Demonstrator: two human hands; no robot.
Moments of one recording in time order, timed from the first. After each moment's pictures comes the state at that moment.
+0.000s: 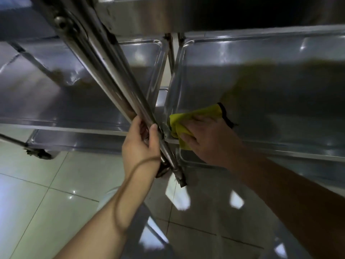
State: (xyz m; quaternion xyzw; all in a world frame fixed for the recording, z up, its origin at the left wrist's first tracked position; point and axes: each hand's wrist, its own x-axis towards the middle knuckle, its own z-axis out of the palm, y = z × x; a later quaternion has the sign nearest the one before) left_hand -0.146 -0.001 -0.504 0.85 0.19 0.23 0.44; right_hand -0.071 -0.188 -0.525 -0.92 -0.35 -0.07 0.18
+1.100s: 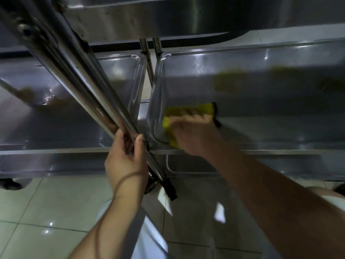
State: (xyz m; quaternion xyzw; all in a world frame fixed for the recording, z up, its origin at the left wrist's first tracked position) left_hand -0.138 0.000 -0.520 0.82 0.18 0.26 0.48; right_hand -0.051 -0.170 -0.520 -0.98 -0.20 0.05 0.05
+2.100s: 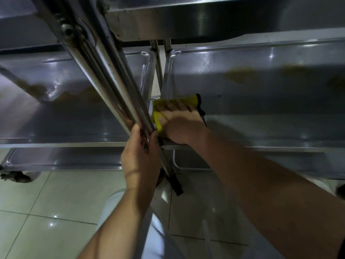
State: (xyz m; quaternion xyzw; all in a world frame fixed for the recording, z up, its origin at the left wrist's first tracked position) left_hand -0.140 0.009 -0.522 0.85 0.13 0.24 0.46; right_hand -0.023 -0.110 -0.522 -0.97 -0.21 0.08 0.10
